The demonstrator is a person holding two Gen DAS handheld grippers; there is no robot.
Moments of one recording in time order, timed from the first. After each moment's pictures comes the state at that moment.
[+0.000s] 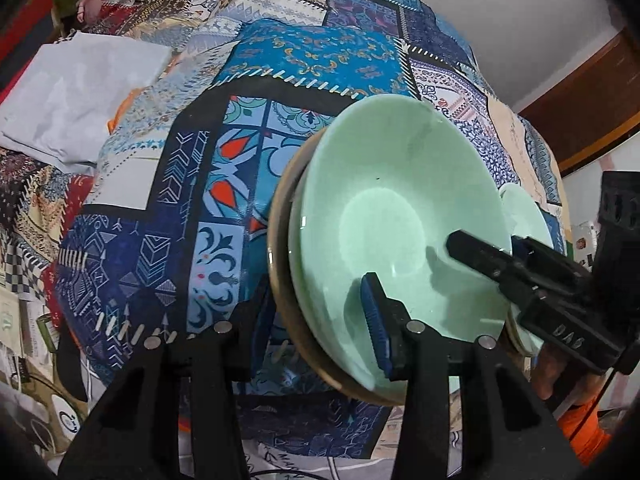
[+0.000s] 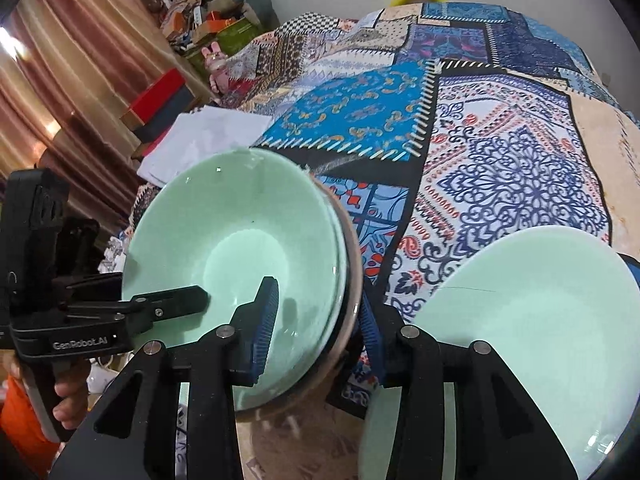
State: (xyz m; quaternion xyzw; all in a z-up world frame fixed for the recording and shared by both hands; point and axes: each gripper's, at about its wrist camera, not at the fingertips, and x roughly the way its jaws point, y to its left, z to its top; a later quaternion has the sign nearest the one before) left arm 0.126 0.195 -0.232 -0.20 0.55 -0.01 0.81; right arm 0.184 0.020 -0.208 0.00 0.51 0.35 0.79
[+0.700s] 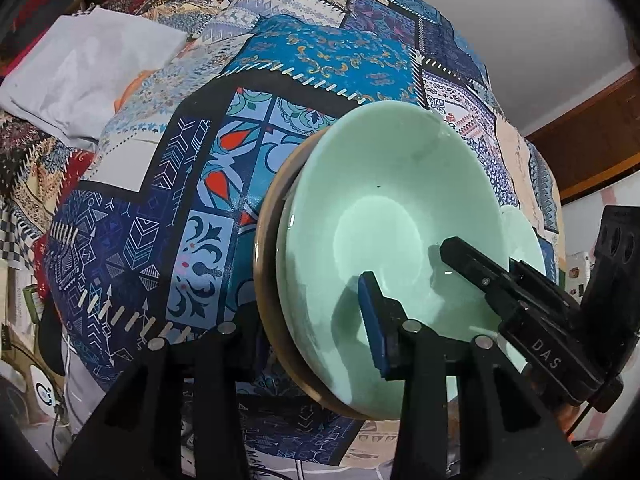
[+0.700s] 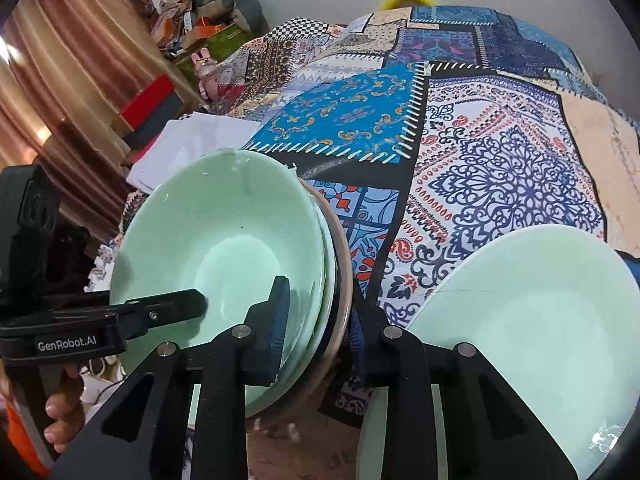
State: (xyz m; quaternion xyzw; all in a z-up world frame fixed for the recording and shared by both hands) left arm 0.128 0.192 -0.231 -0.24 0.55 0.02 0.80; right arm 0.185 0.019 -0.207 0.00 0.50 0.33 0.80
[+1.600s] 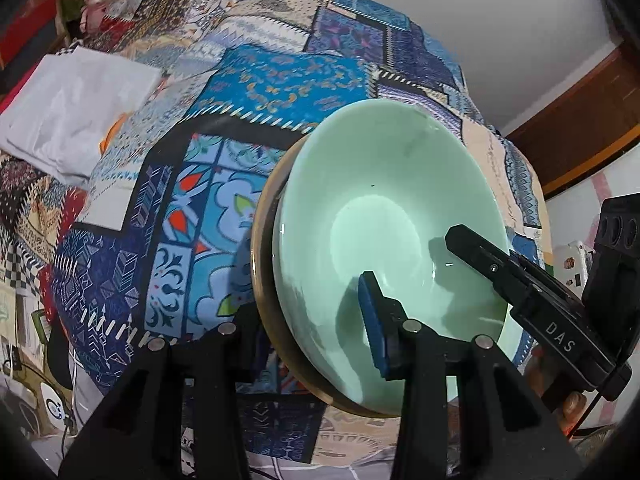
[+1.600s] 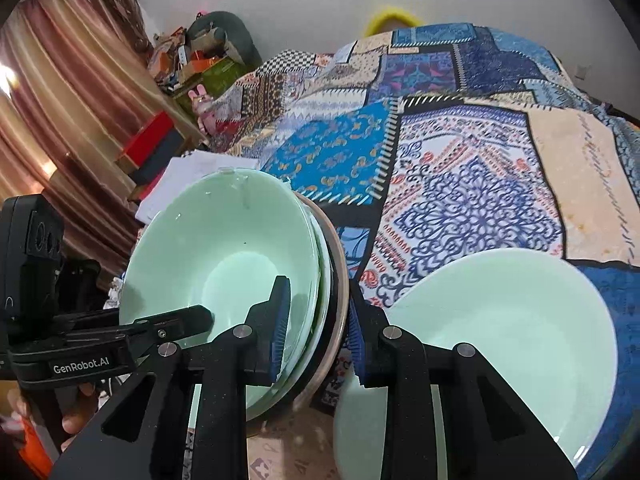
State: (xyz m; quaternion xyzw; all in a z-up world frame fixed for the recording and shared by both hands) left arm 0.138 0.163 -0.191 -0.21 0.53 -0.01 0.82; right arm 0.188 -0.018 -0.174 0.05 0.47 0.32 0.82
